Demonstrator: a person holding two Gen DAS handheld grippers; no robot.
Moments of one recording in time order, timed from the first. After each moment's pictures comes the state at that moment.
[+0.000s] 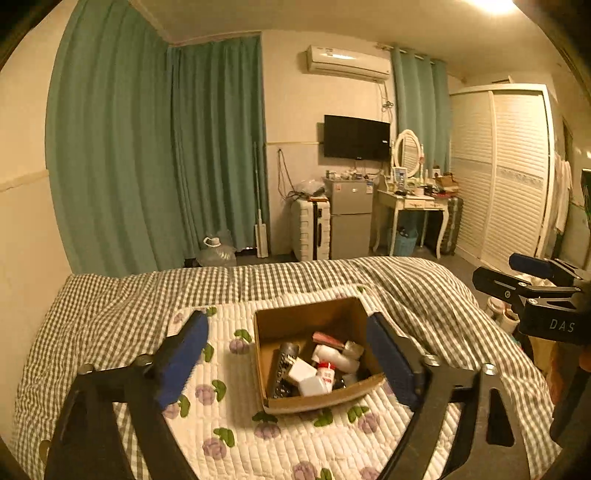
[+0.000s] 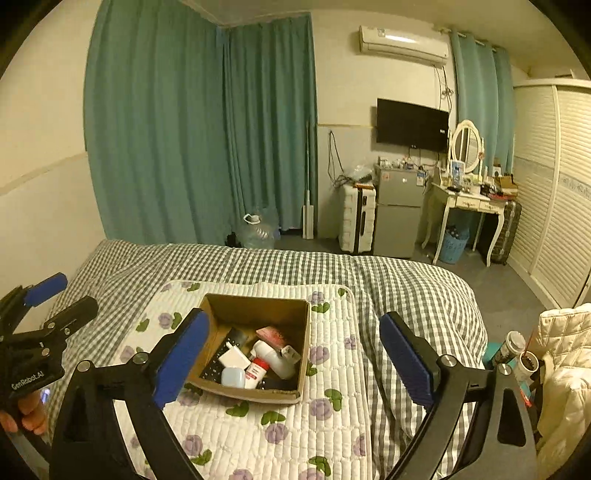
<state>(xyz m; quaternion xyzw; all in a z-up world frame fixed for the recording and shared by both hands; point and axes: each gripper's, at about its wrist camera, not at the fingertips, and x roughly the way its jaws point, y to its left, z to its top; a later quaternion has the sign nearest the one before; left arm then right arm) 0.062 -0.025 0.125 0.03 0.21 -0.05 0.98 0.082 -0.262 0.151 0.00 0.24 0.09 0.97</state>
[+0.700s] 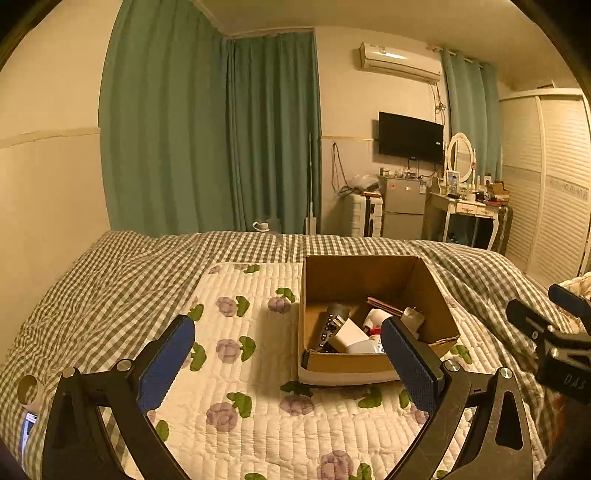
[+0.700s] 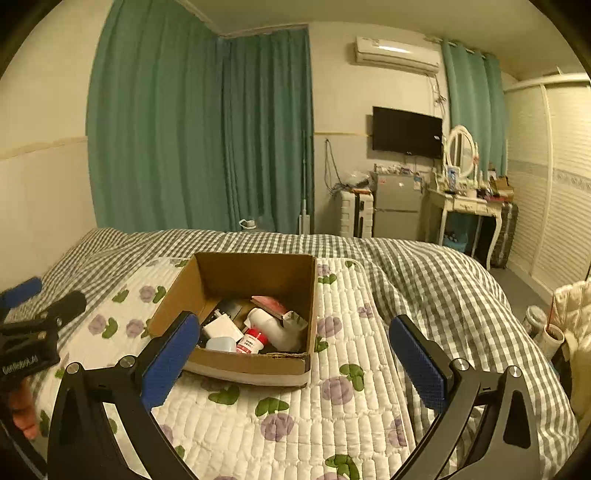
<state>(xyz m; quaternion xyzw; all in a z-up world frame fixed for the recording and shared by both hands) 0.061 -0.004 0.003 0.01 0.20 0.06 0.98 0.083 -0.240 0.011 0.00 0.20 0.09 0.98</state>
